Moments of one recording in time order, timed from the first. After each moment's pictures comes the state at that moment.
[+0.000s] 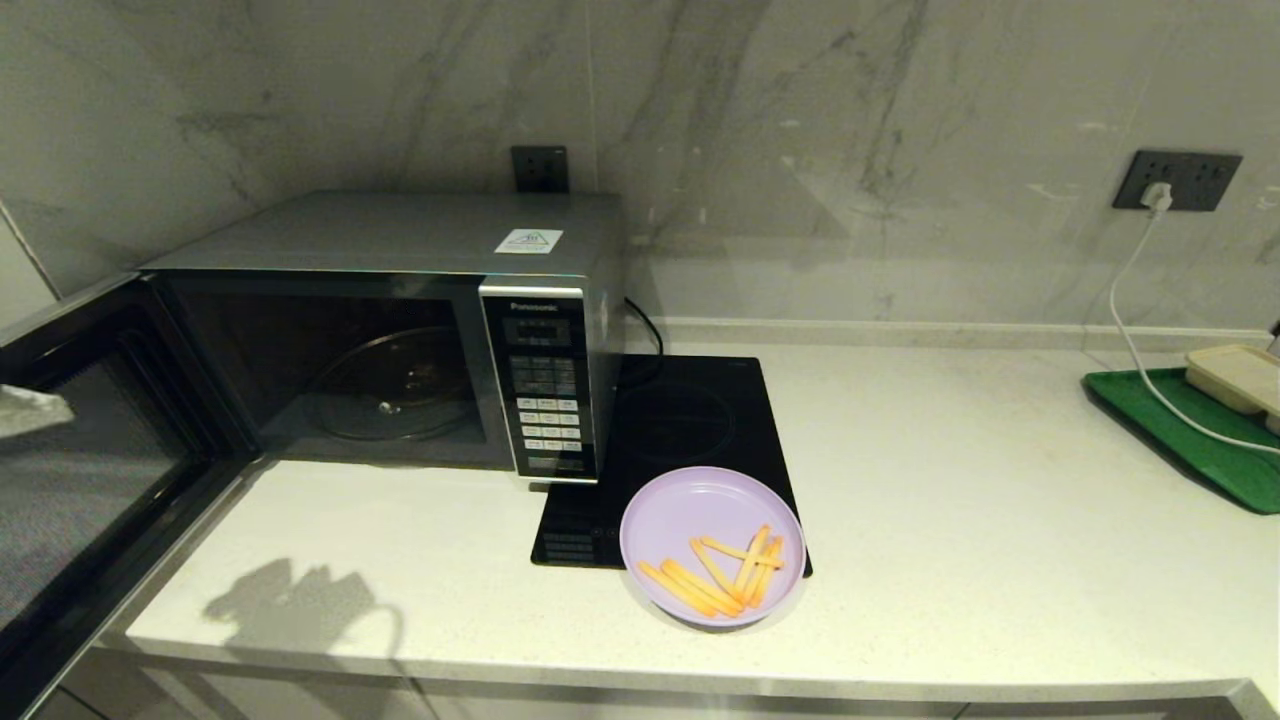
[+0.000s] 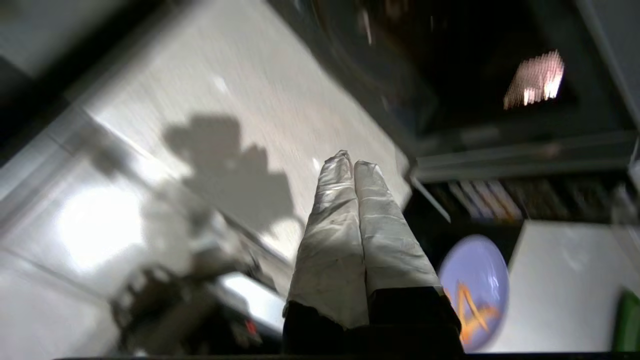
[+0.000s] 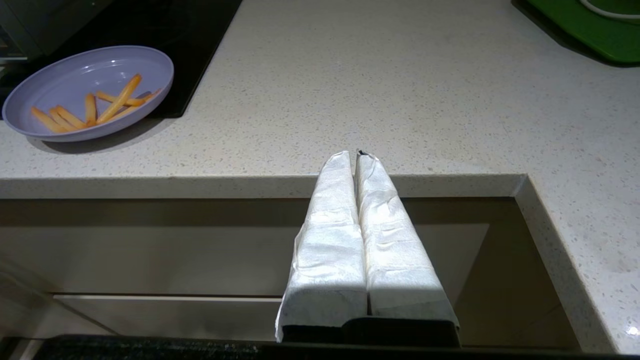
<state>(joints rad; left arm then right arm) 0.44 1.33 -1.28 0.54 -0.26 -0.51 0.00 0.00 -0.06 0.14 -0.04 0.09</state>
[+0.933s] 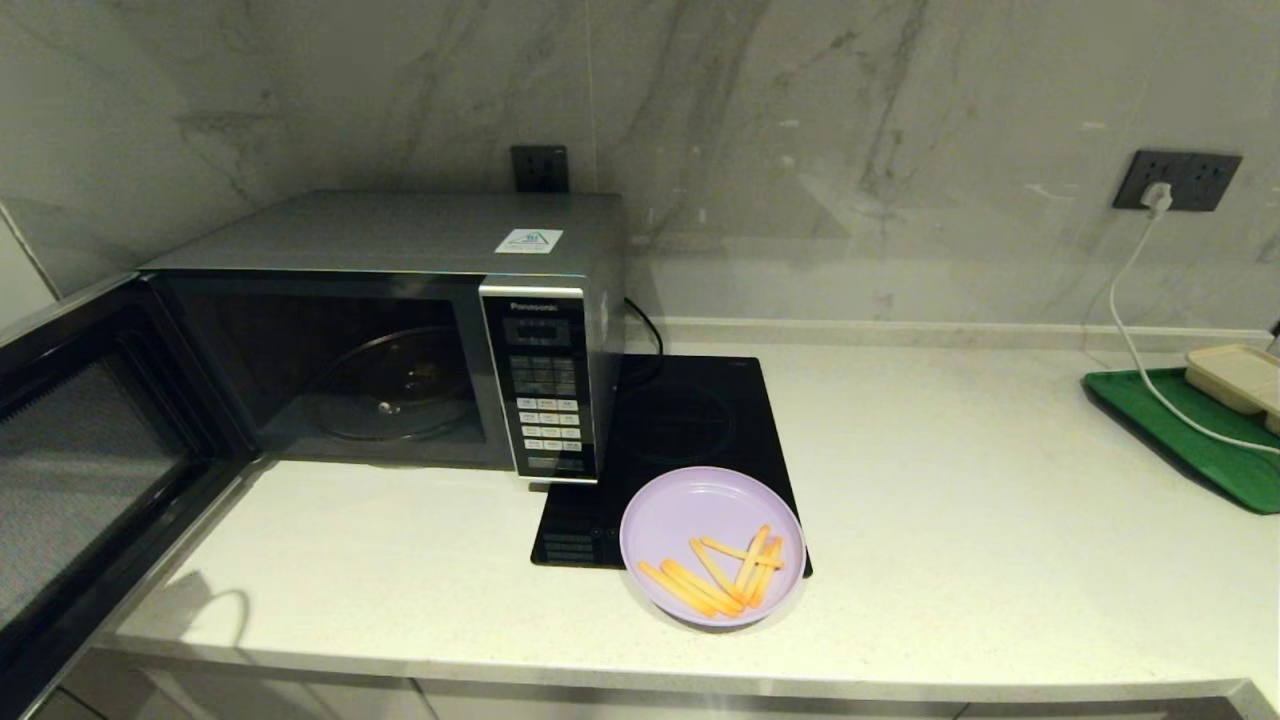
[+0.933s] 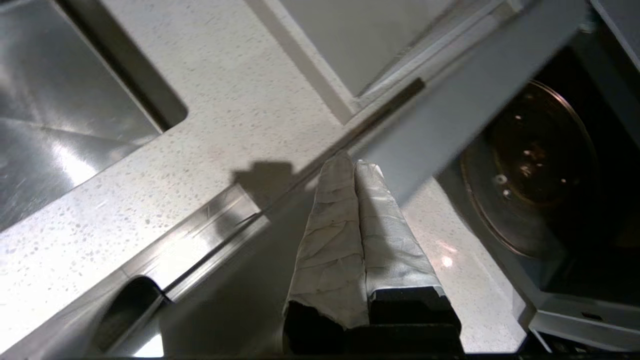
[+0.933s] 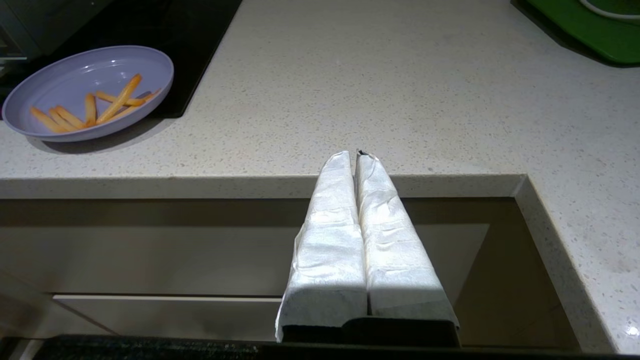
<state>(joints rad) 0.85 1.54 -1.52 0.55 -0.26 -0.29 0.00 0.00 -0.06 0.14 -0.04 0.09</state>
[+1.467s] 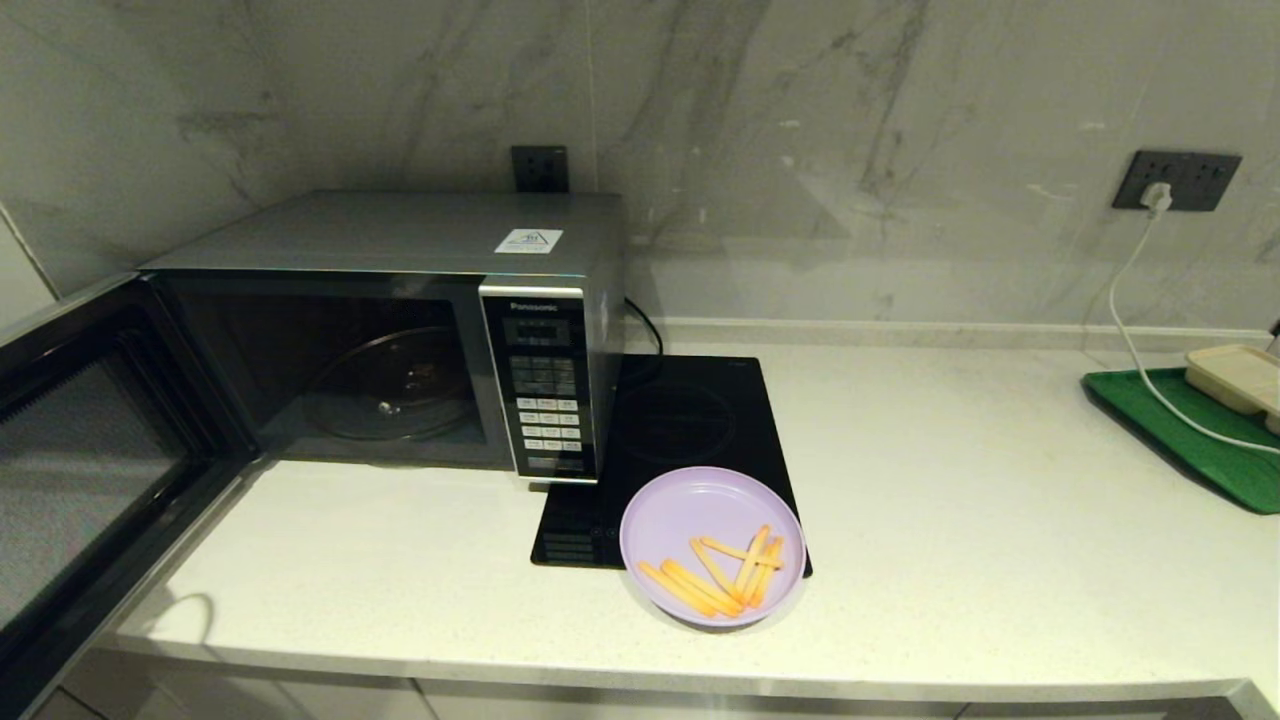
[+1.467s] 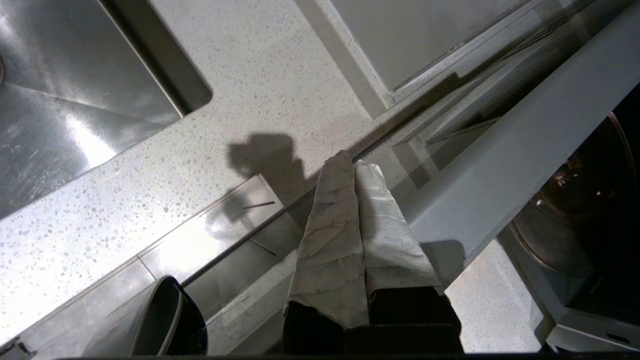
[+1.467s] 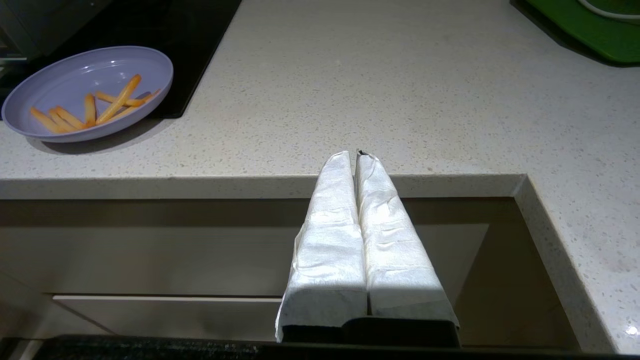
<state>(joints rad) 0.90 1.61 -1.51 0.55 -0.26 -0.29 0.00 0.00 -0.06 0.14 -0.04 0.09</state>
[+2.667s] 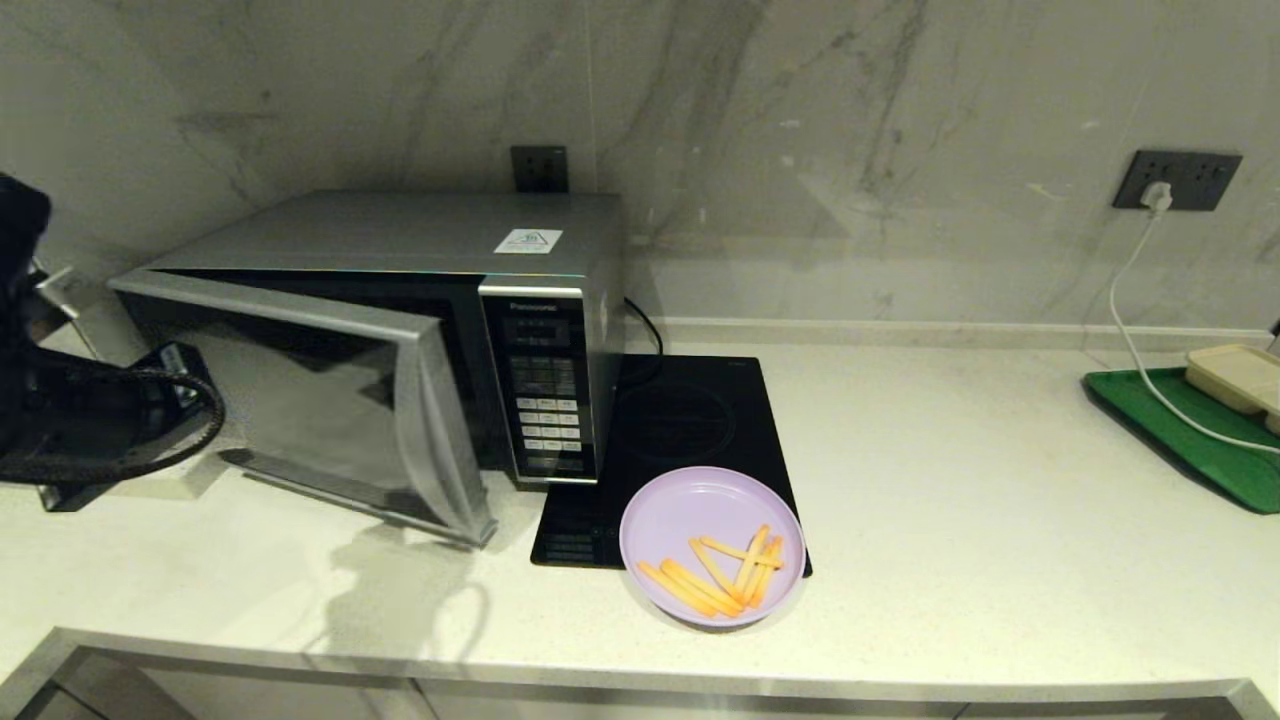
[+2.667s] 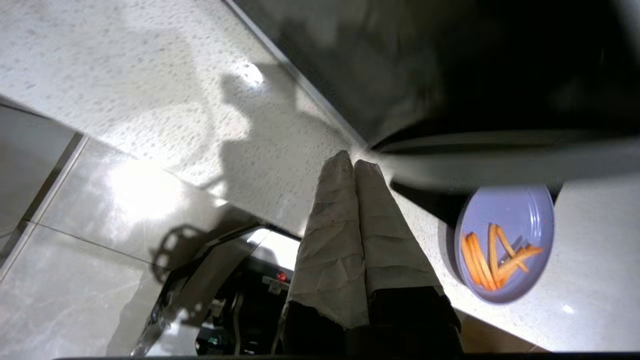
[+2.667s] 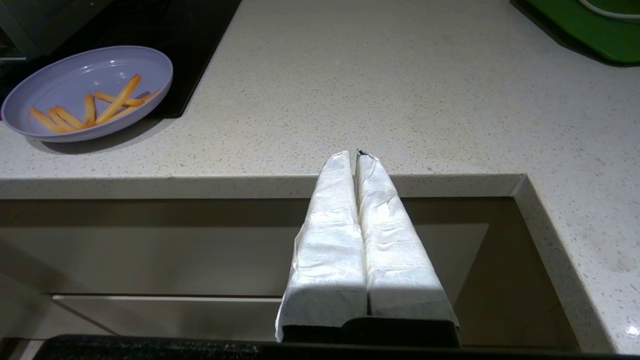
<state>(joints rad) 0.01 1.44 -1.23 0.51 -0.02 -0.60 0.00 0.00 -0.06 0.14 -0.04 0.09</state>
